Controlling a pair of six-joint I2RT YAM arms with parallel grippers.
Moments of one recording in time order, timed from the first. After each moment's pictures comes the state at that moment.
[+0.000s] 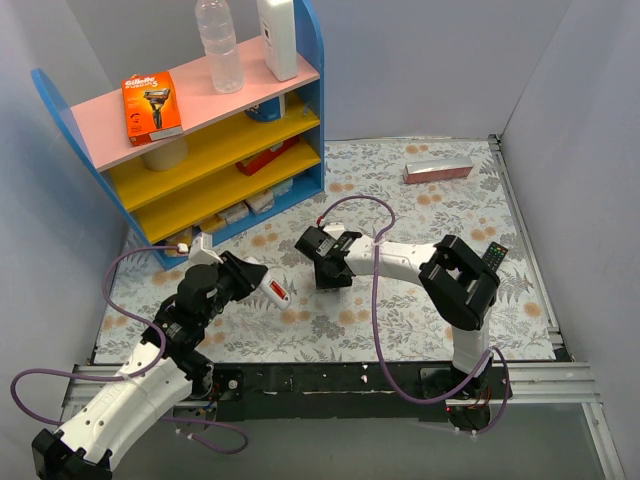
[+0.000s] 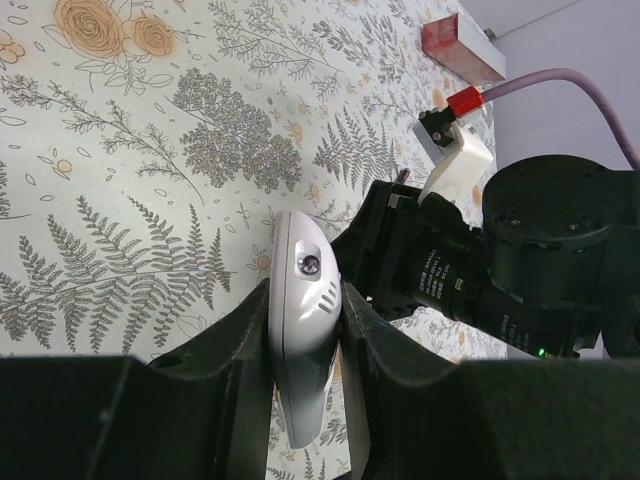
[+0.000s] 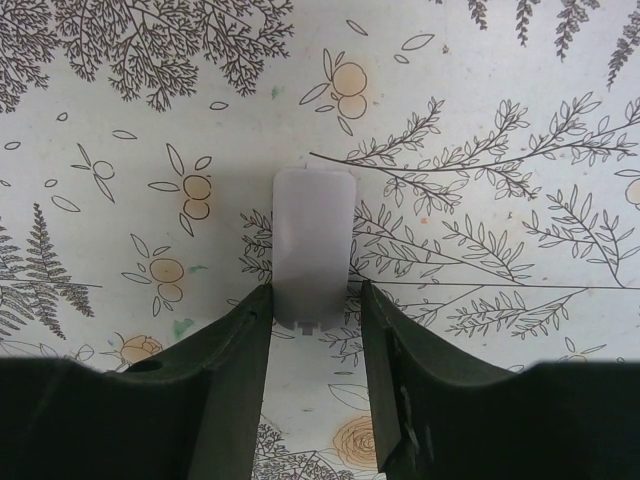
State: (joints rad) left arm -0.55 0.51 0.41 -0.25 -0.13 -0.95; right arm 0.99 1.90 1.28 -0.64 0.29 0.81
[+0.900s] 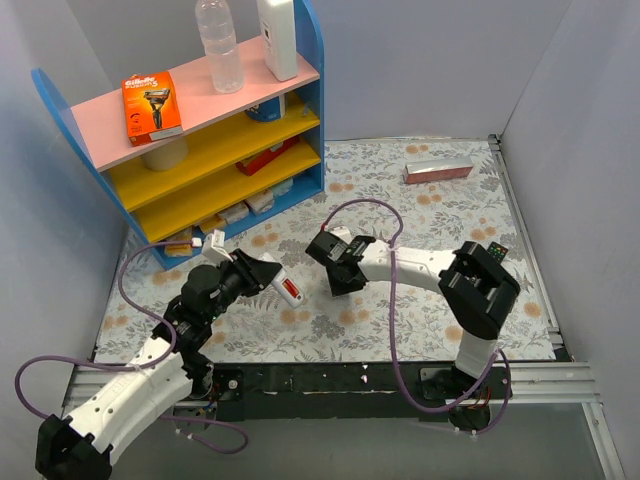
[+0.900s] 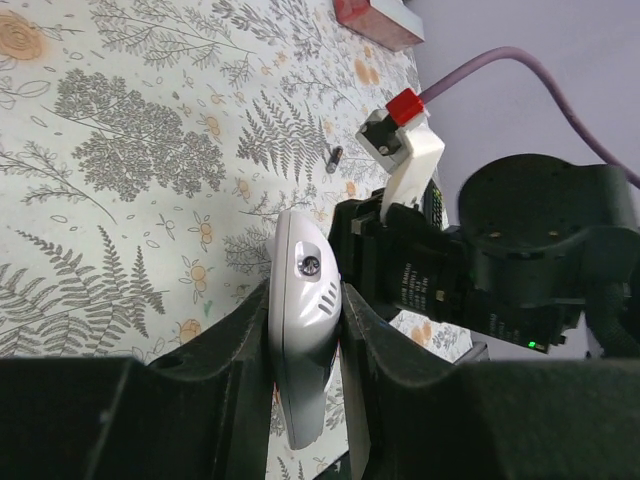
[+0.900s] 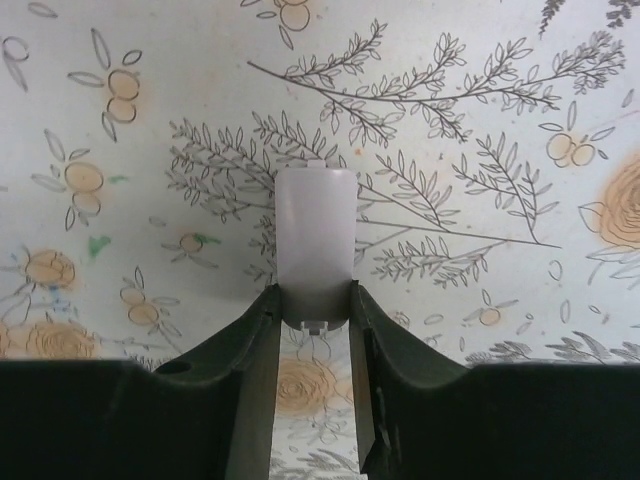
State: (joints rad) left arm -0.55 0.56 0.33 0.01 0.01 -0.92; right arm 0.99 1.81 1.19 -0.66 0.29 0.68
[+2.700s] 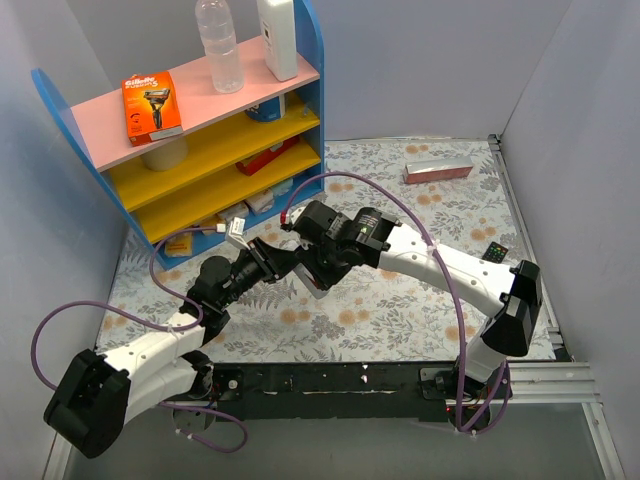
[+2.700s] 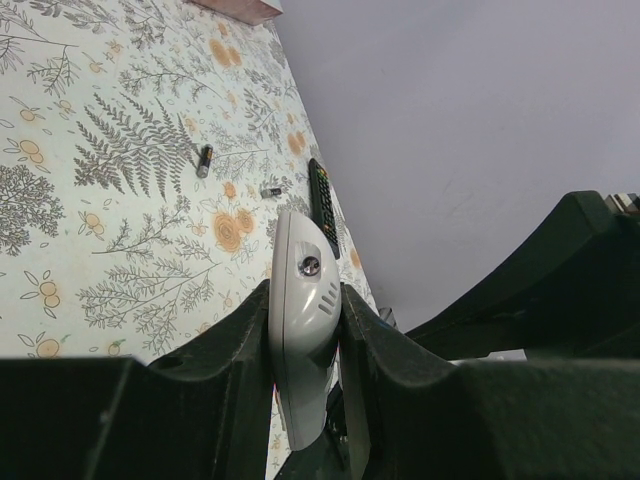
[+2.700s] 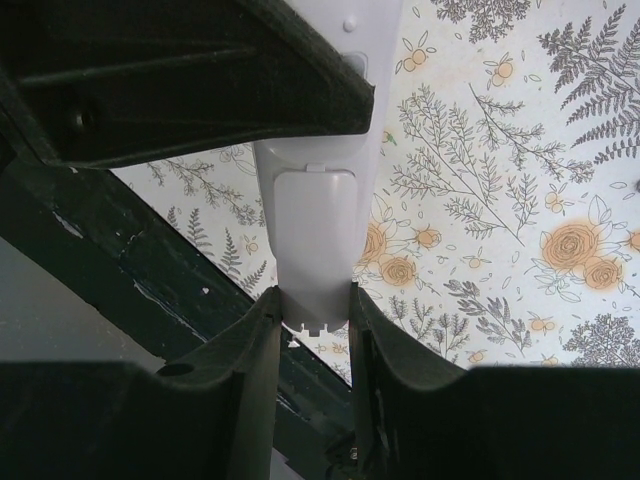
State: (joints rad) left arm -0.56 0.96 0.27 0.68 0.25 -1.04; right arm 1.11 1.64 1.63 -1.08 0.06 0.25
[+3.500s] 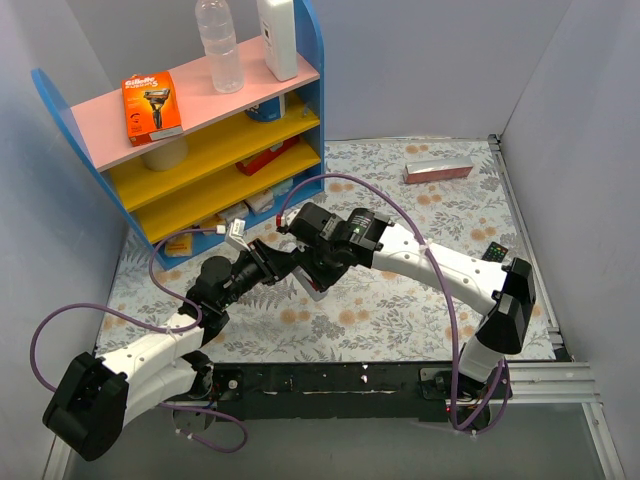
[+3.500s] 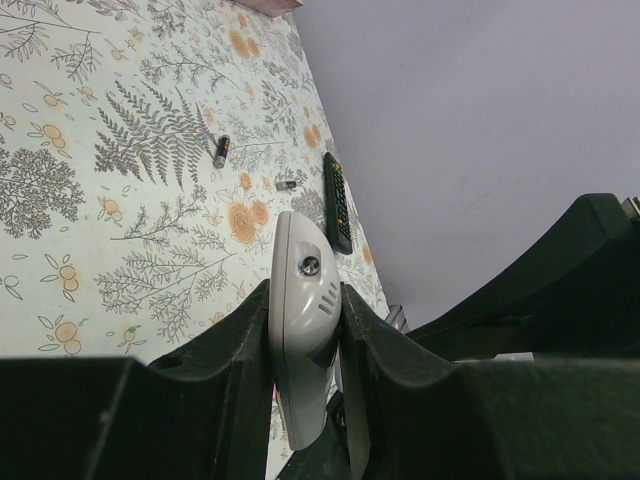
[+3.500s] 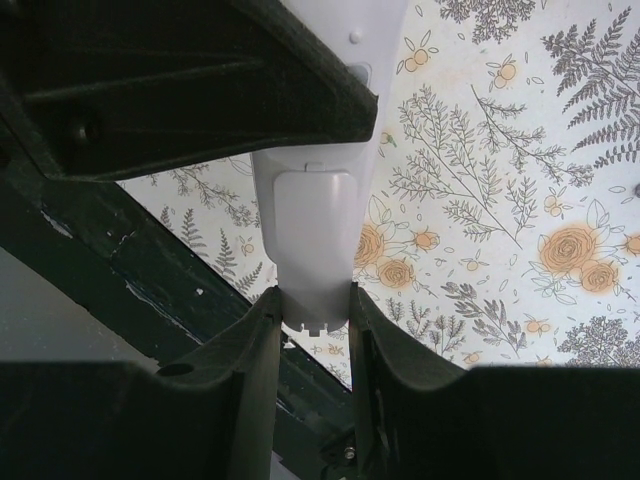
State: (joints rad) left arm -0.56 0.94 0.27 0.62 0.24 -1.03; right arm 1.13 1.67 1.65 -1.09 0.07 0.23
